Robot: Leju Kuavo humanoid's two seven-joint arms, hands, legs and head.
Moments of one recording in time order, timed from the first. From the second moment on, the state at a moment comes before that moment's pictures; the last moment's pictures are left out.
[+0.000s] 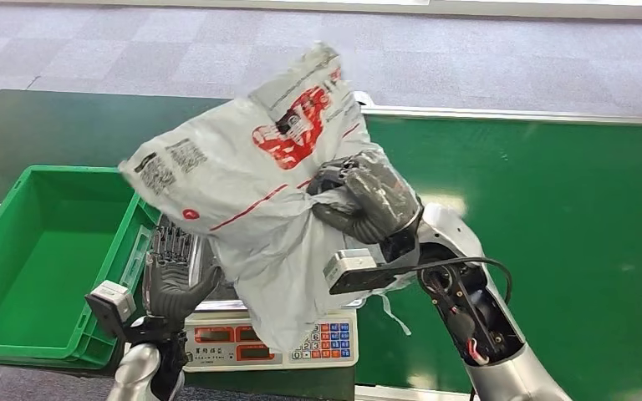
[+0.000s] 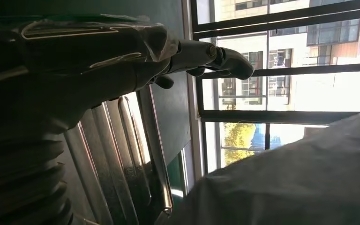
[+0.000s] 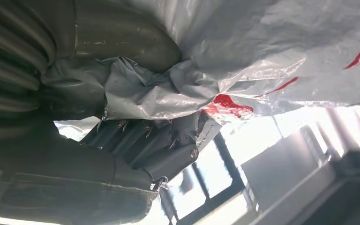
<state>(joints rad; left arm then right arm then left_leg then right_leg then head) -0.09 -0.16 -0.11 -1.36 0.04 0.01 -0.68 -0.60 -0.02 0.62 -1.34 0.67 0.15 -0.51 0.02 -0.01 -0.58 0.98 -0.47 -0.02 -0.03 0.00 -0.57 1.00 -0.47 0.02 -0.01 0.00</state>
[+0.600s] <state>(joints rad) -0.13 -0.14 -0.14 -1.28 0.06 0.03 -0.68 -0.78 0.03 0.92 -0.87 0.58 0.38 -0.44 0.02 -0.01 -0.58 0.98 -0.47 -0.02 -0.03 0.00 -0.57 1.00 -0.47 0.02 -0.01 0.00</state>
